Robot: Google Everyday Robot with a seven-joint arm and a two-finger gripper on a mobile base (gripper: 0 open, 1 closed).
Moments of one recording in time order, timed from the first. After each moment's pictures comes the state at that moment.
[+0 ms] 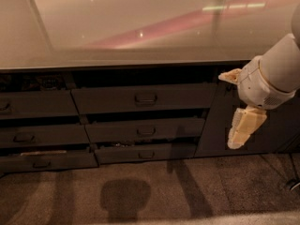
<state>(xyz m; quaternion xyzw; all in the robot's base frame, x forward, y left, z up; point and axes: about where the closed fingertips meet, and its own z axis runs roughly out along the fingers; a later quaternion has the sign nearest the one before) 0.461 -0.196 0.871 -0.68 0.71 -0.01 0.20</state>
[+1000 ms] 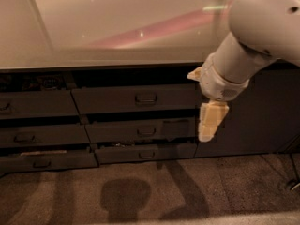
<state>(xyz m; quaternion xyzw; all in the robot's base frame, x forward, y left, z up) 0.487 -0.133 0.856 -0.71 0.68 0.00 0.17</state>
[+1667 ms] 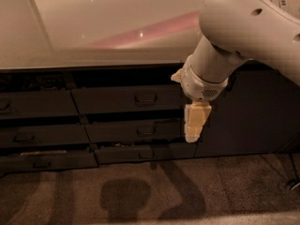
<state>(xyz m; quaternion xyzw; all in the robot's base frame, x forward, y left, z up) 0.490 -0.095 0.850 -0.74 0.65 -0.01 0.15</state>
